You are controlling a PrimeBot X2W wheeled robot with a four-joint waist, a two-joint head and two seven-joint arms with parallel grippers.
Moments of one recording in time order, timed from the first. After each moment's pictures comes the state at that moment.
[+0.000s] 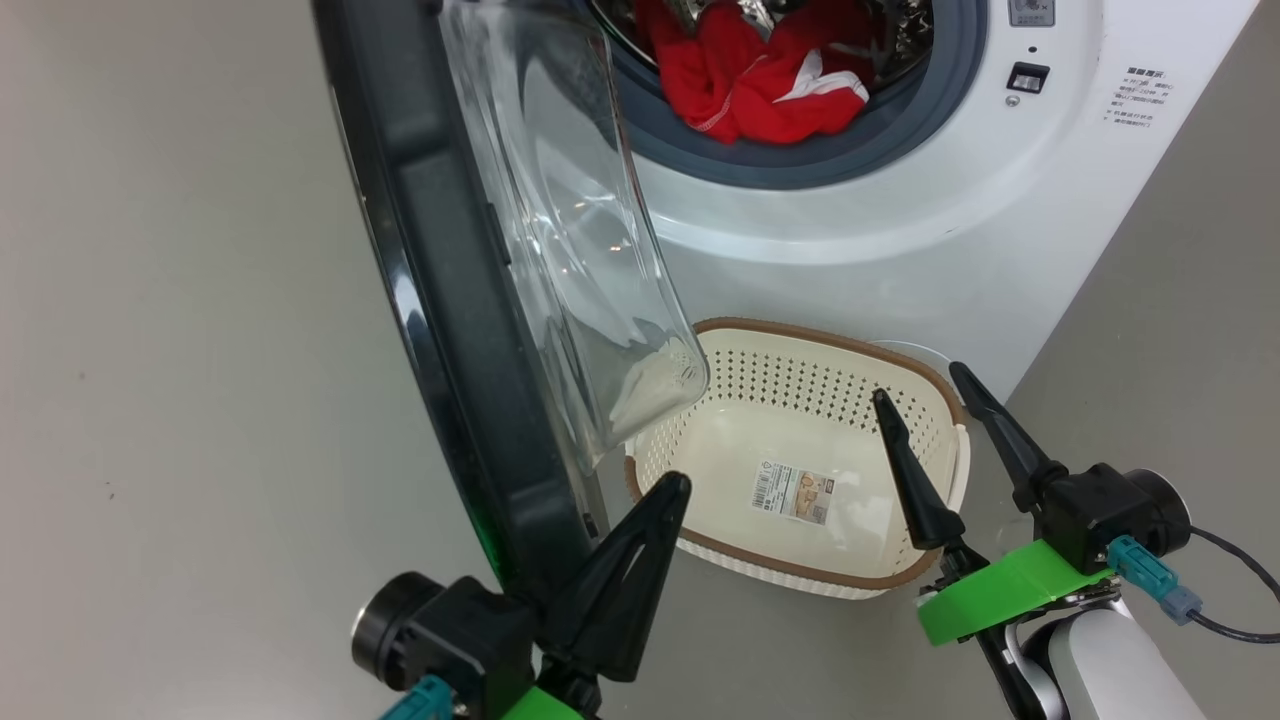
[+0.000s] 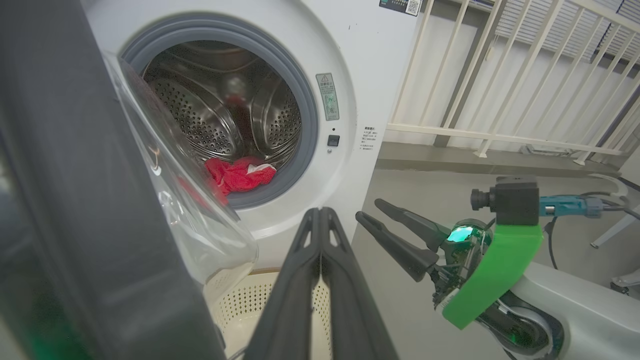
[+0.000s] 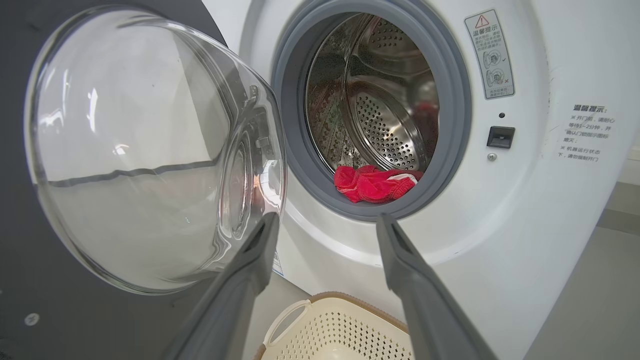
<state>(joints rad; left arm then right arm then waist) -0.12 0.06 -0.47 -0.35 -0.28 0.04 0.17 -0.19 -0.06 0.12 0.22 0.18 0.13 -0.26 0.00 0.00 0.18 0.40</state>
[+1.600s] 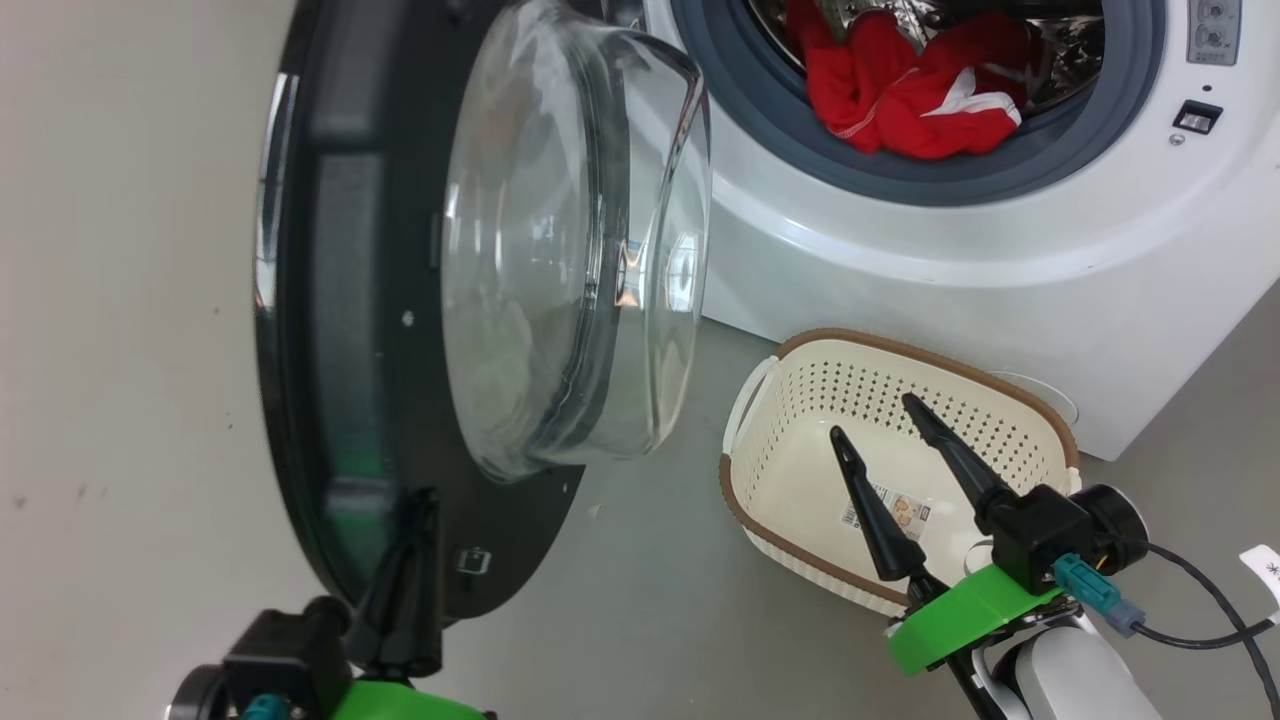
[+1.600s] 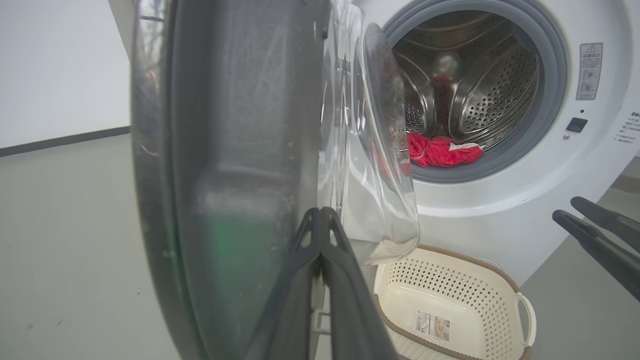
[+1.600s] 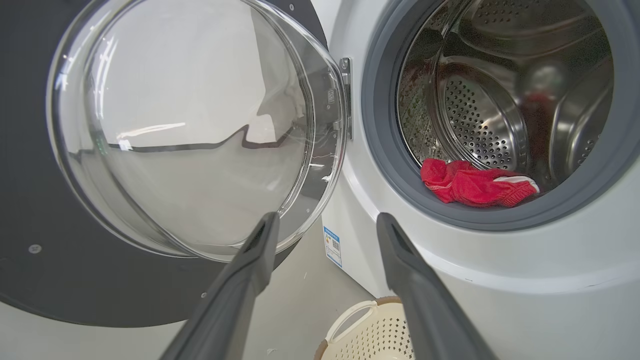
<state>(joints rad) 0.00 0.12 -0.27 -0.24 -0.23 0.26 0.07 -0.19 -0.06 0.18 0.26 0.15 0.13 -0.26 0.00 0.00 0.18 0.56</state>
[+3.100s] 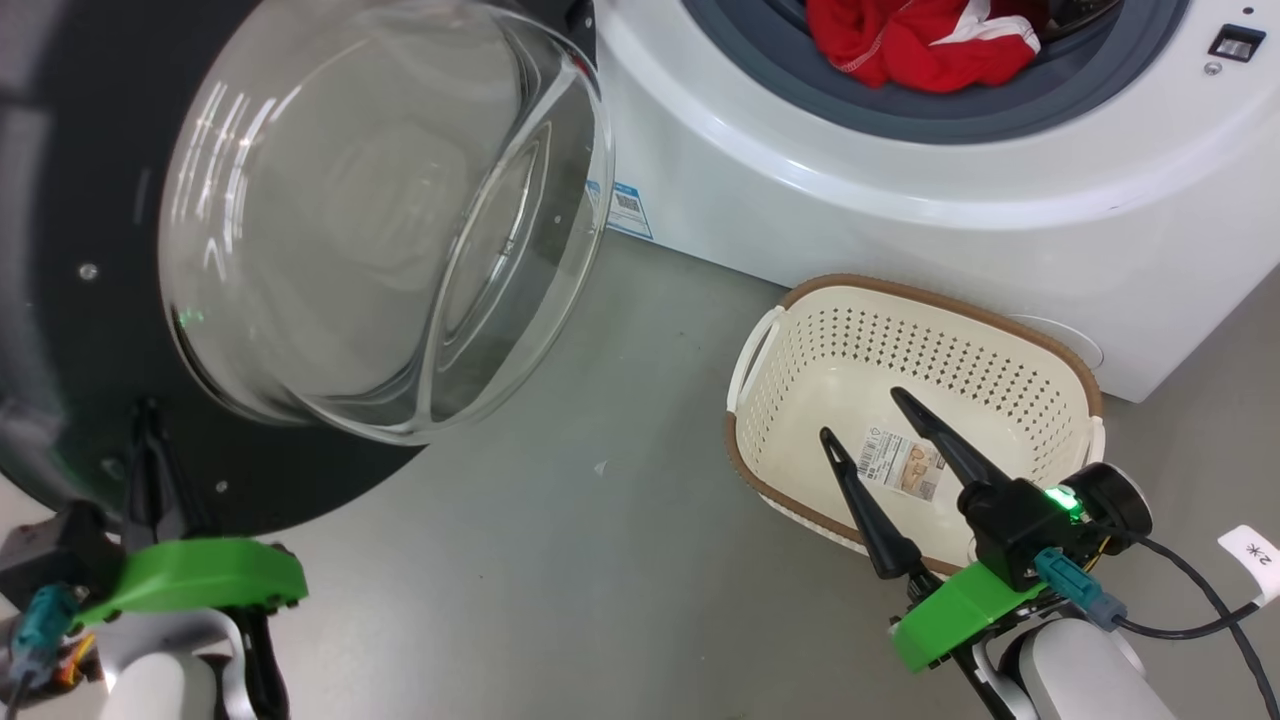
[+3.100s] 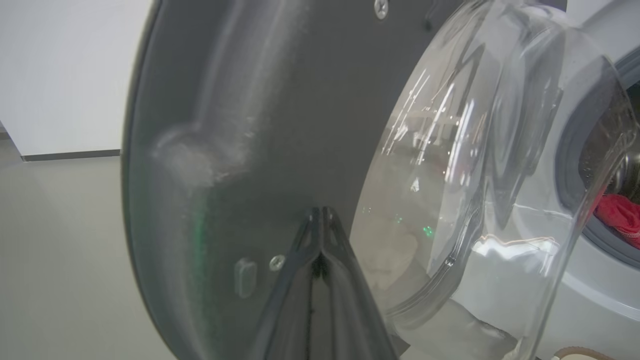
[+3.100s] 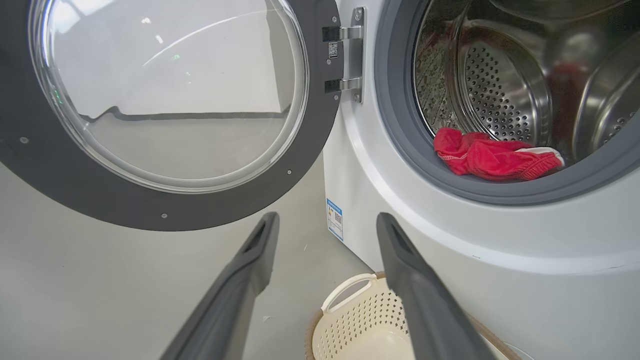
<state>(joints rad) -0.28 0.11 0.04 0.26 -0.38 0.28 -0.25 -0.20 -0.10 0.22 0.23 0.09 0.13 -0.21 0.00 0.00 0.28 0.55</state>
